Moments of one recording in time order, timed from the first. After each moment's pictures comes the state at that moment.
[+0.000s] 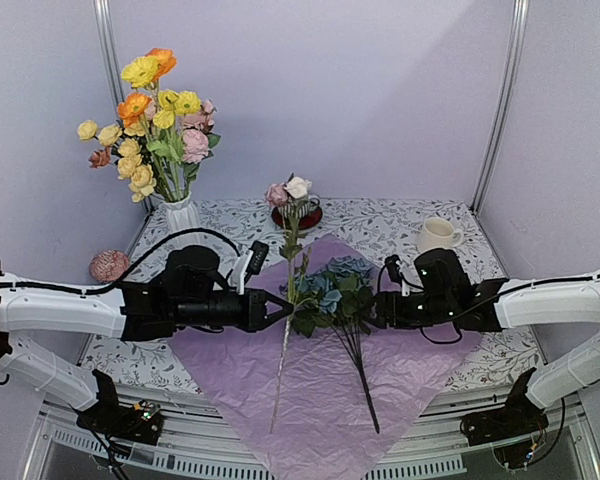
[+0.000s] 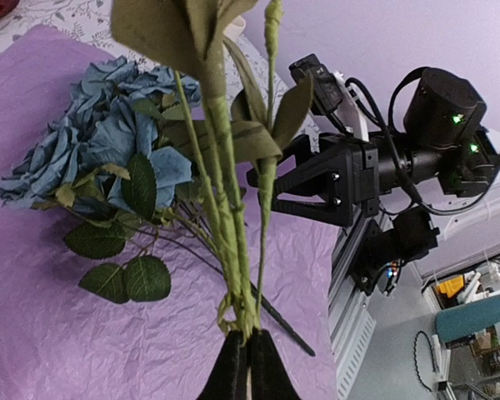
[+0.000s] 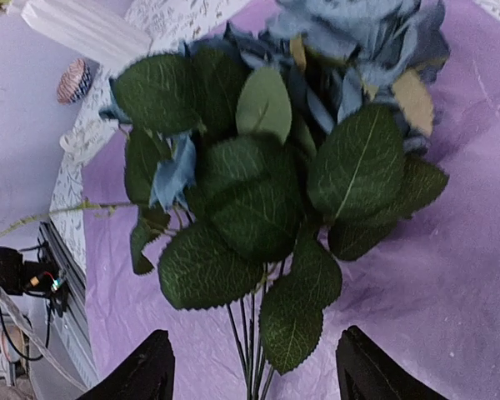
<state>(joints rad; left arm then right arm) -1.01 1.28 0.69 0.19 0.15 -0.68 0.78 1.33 0.62 0.04 -0.19 0.68</state>
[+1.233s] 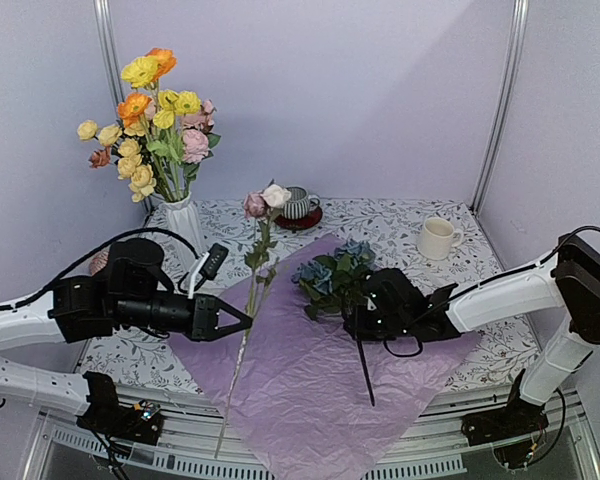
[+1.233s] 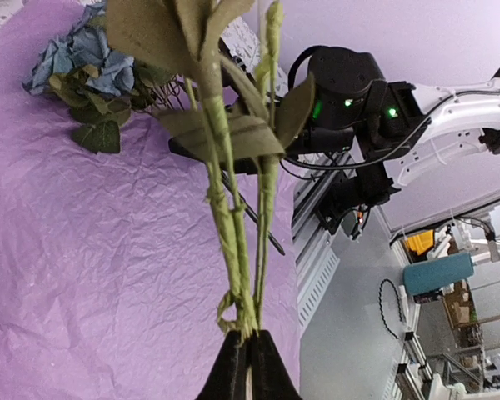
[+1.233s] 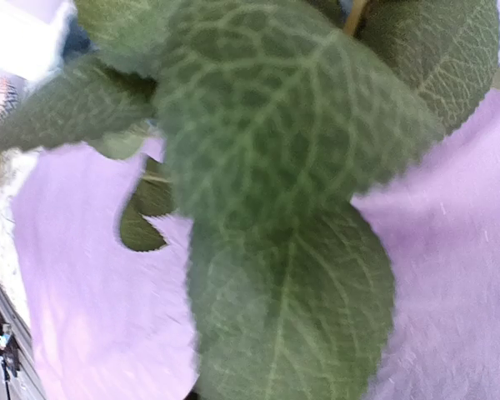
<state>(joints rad) -1.02 0.93 0.71 -0.27 0.27 -0.71 0.97 1.64 0.75 0.05 0.11 0.83</state>
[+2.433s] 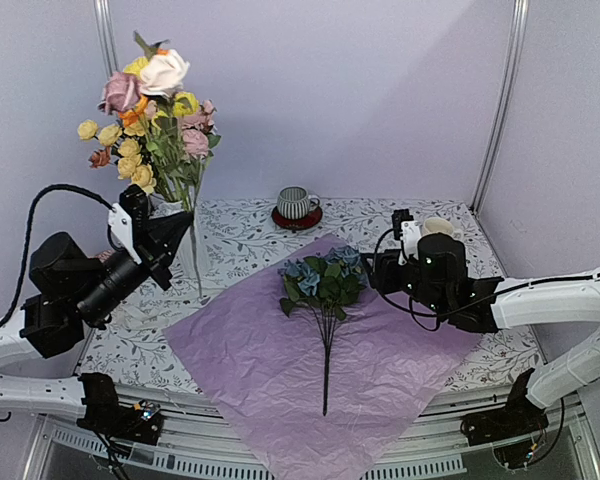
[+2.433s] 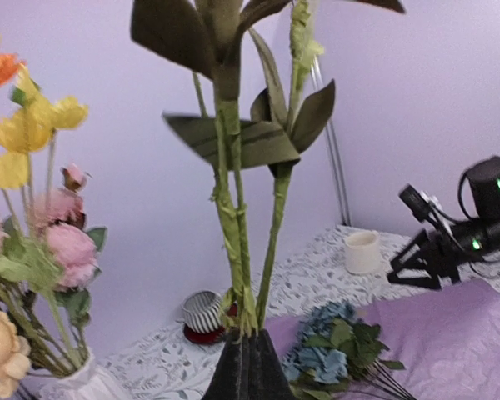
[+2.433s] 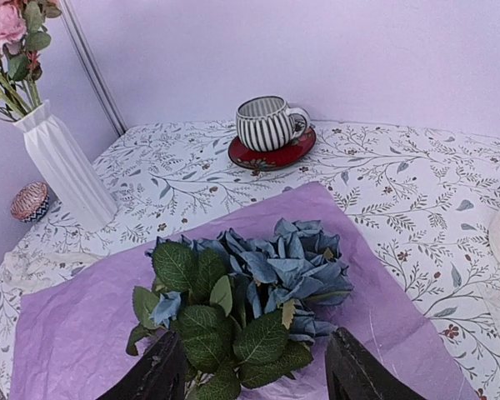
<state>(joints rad) -1.02 0.67 0.63 0.21 -0.35 0.28 0.86 1.34 0.68 0.38 0.35 0.35</state>
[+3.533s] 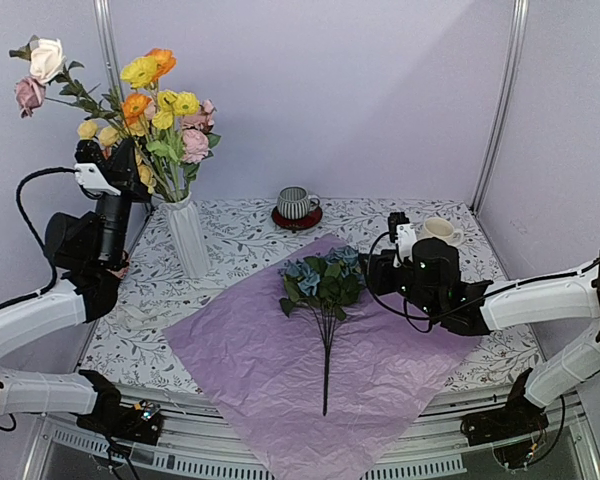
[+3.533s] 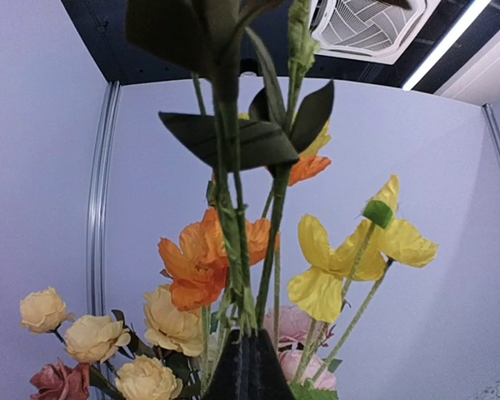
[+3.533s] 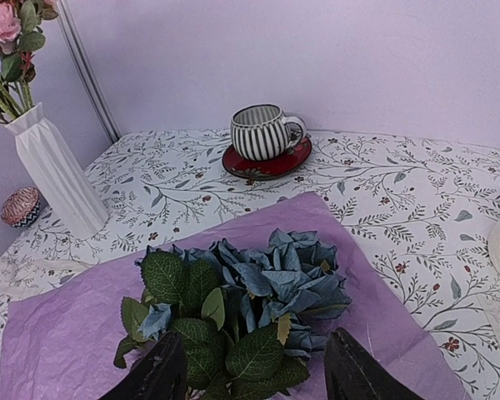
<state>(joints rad) -0.47 1.02 0.61 1.12 -0.31 0.28 0.86 1.42 0.66 0.50 0.39 0.32</state>
